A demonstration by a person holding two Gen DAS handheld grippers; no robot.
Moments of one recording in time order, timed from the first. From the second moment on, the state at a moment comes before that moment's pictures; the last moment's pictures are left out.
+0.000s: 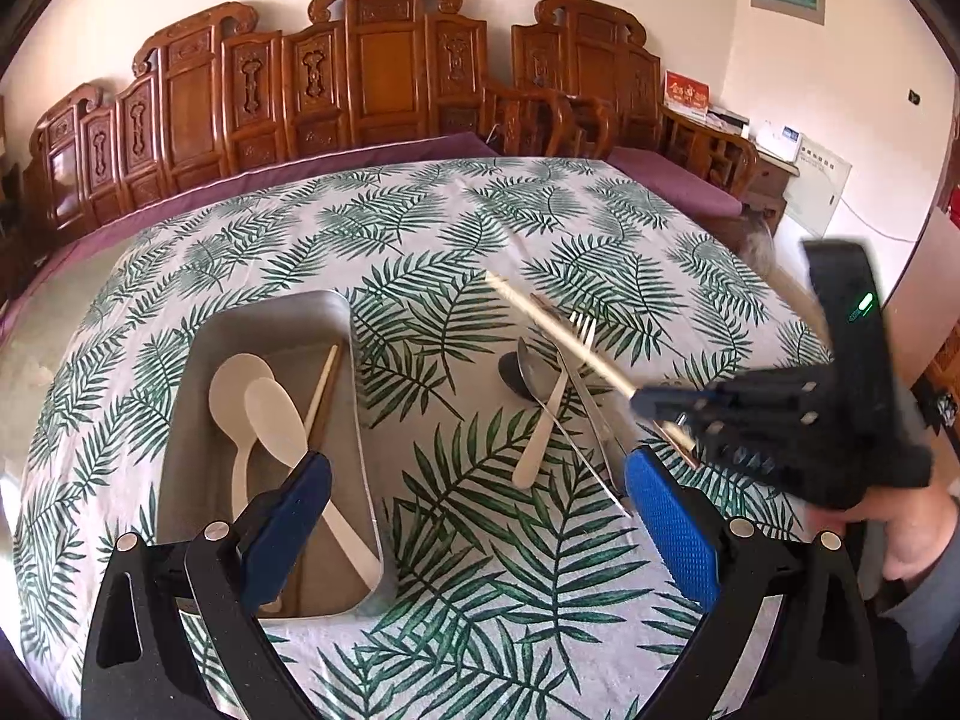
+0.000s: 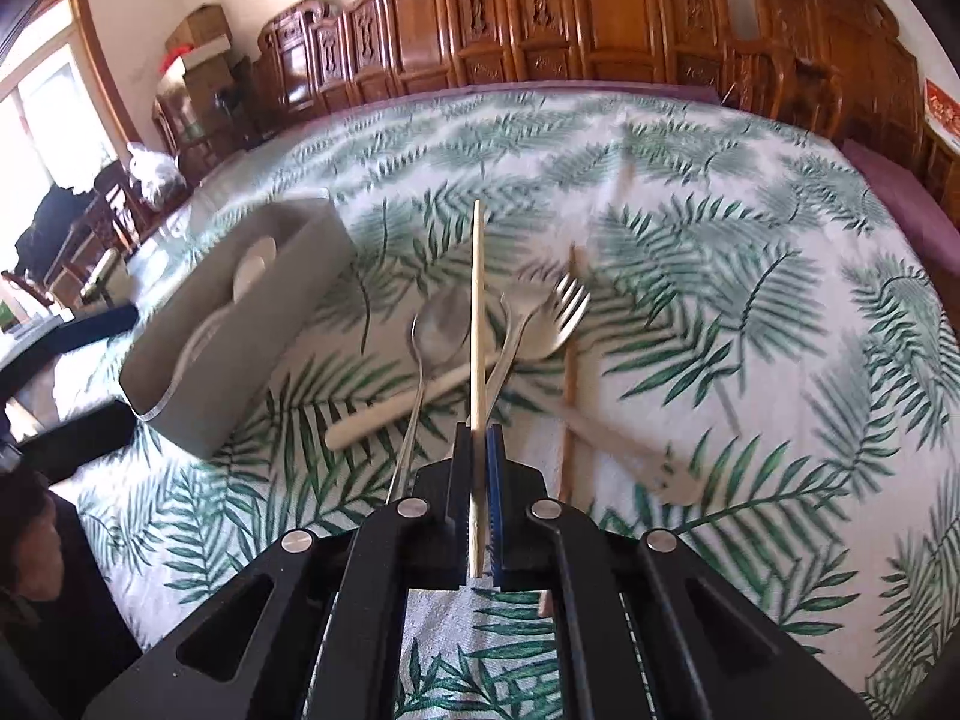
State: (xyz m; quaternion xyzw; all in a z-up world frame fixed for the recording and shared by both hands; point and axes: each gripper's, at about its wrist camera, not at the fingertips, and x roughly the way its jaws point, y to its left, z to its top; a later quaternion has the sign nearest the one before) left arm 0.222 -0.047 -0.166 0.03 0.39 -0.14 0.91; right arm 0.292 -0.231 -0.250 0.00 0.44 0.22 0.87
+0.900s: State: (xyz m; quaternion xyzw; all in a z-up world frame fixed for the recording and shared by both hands) left arm 0.262 -0.122 -0.221 0.02 0.49 -0.11 0.87; right arm 0.318 -0.294 -0.258 0.00 0.42 0.16 0.89
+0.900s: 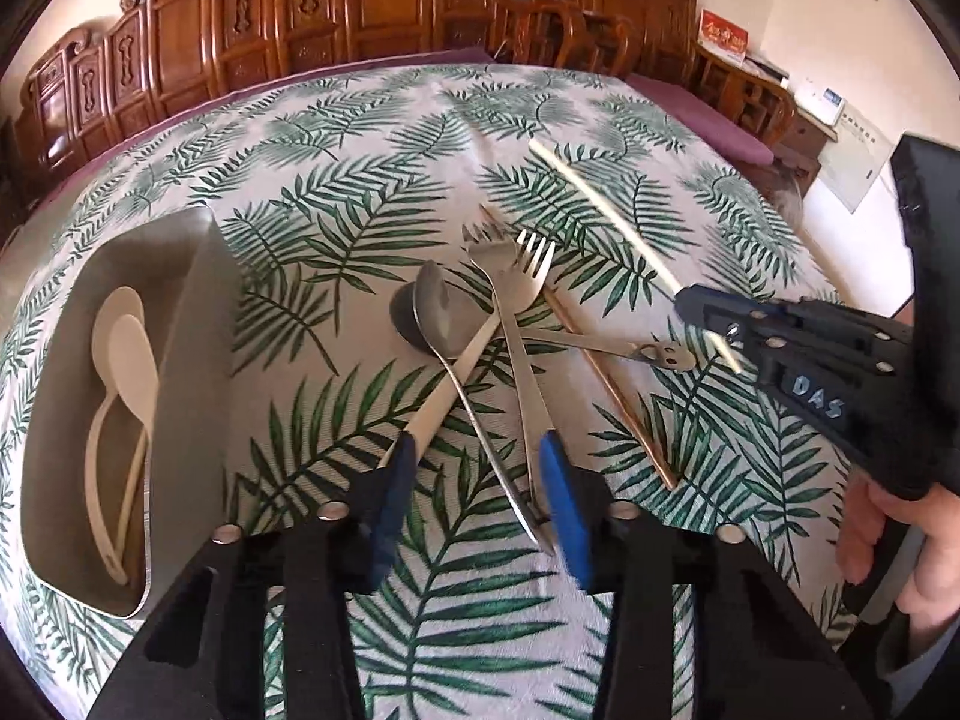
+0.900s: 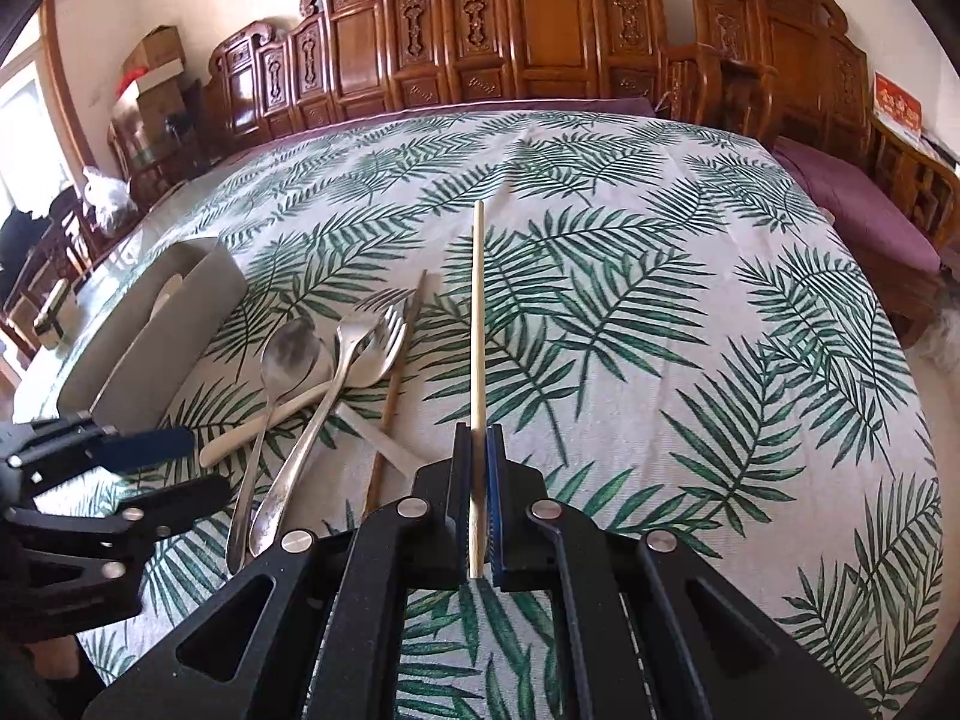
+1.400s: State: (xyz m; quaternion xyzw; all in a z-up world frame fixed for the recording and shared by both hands) left arm 0.281 -0.132 -0.240 0.02 0.51 -0.08 0.86; right arm 0.317 -0.297 -0.247 0.03 0.40 0.18 0.90
